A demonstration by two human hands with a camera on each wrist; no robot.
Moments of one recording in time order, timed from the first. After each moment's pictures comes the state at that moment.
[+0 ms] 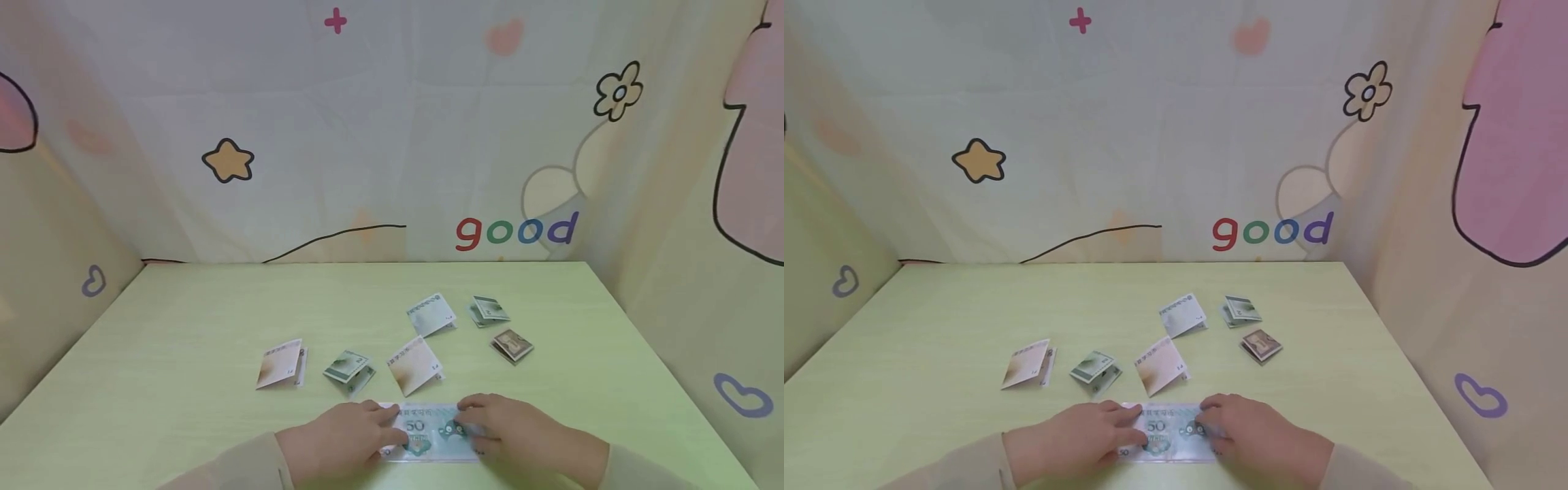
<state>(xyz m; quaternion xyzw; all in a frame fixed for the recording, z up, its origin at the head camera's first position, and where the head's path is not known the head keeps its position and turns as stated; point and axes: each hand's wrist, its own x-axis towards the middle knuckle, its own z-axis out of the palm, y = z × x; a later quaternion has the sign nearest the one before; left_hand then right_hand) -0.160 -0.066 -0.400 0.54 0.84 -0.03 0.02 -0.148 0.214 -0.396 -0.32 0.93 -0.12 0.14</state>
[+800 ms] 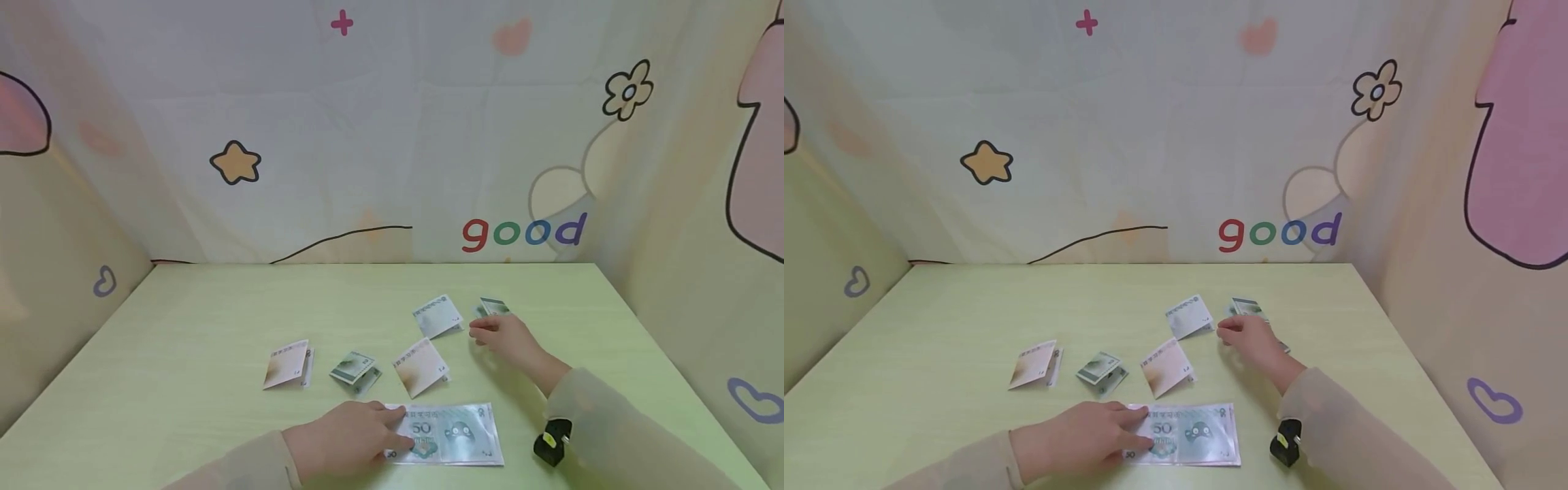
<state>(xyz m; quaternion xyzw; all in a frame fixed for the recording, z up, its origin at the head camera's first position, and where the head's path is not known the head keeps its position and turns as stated) -0.162 -0.066 -0.394 0.54 0.84 -0.04 0.05 -0.251 0.222 -0.395 -0.02 0.91 -0.42 0.06</state>
